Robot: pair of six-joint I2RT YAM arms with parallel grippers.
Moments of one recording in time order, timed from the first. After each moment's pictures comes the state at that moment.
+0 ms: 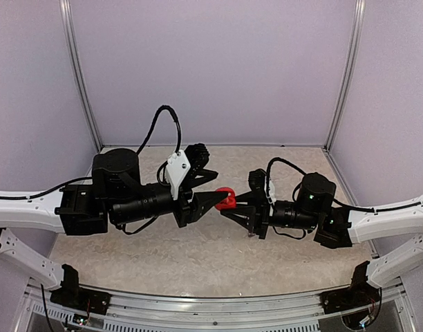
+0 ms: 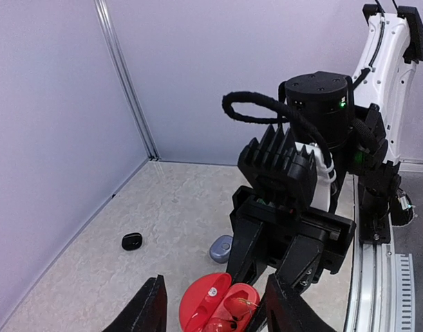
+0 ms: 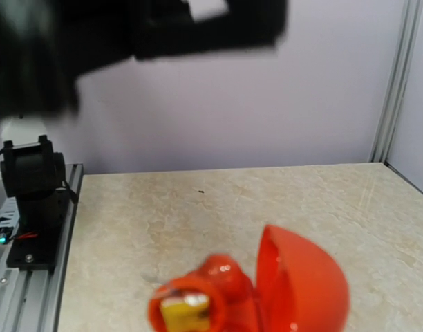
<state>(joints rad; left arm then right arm) -1.27 1.24 1.02 0.13 -0.17 0.20 1.04 1.25 0.61 0.65 -0.33 -0.09</state>
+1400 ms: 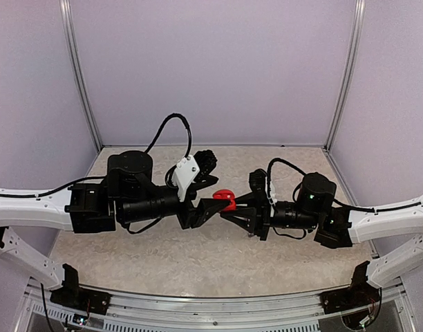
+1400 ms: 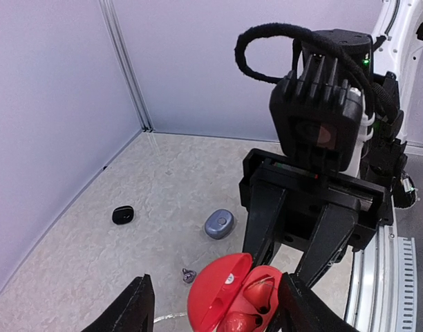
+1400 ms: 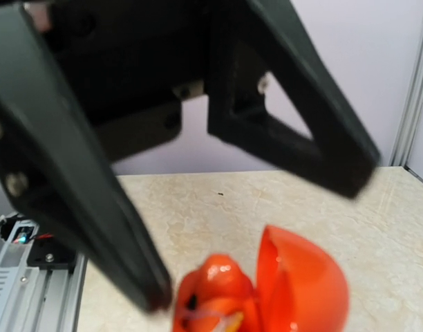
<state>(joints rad) -1.23 1.31 1.03 0.07 -0.14 0.16 1.04 1.25 0.61 0.65 -0.37 -0.08</state>
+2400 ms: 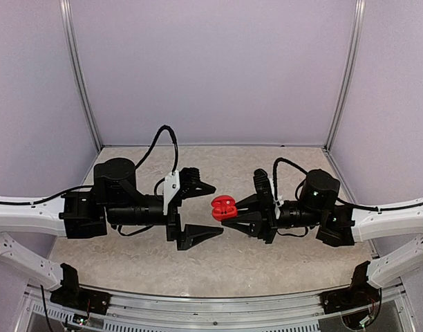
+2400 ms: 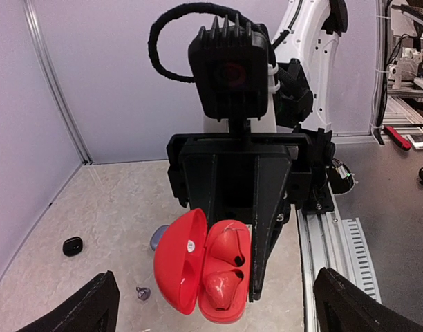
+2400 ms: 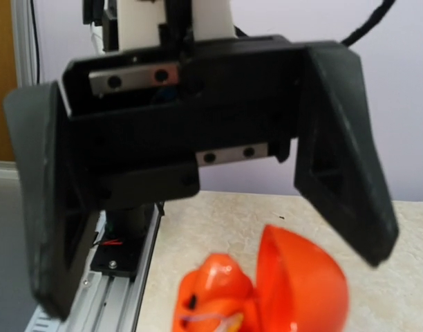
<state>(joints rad) -1.18 1.19 0.87 0.18 0.20 0.21 1.04 1.23 0.63 0.63 -0.55 -0.08</state>
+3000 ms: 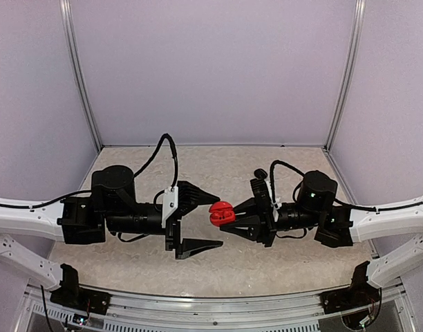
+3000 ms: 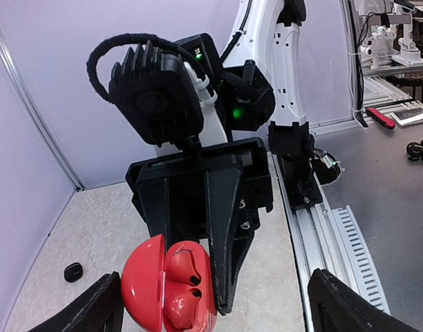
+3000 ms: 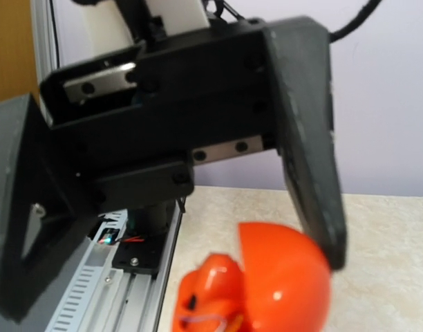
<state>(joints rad) -1.24 1.19 0.84 0.20 0.23 0.33 1.05 1.24 0.63 0.63 -0.58 -0.05</state>
